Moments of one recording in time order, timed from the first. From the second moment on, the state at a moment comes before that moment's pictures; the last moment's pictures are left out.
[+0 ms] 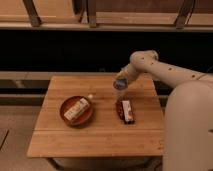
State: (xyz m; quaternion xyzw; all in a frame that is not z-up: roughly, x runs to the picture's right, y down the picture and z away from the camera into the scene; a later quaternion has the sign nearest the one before) arm 0.110 -0.044 0.887 -0.21 0.08 0.86 0.46
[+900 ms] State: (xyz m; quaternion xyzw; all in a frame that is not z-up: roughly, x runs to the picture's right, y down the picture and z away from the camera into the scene) arm 0.106 -0.058 0.875 -0.20 0.05 0.85 0.48
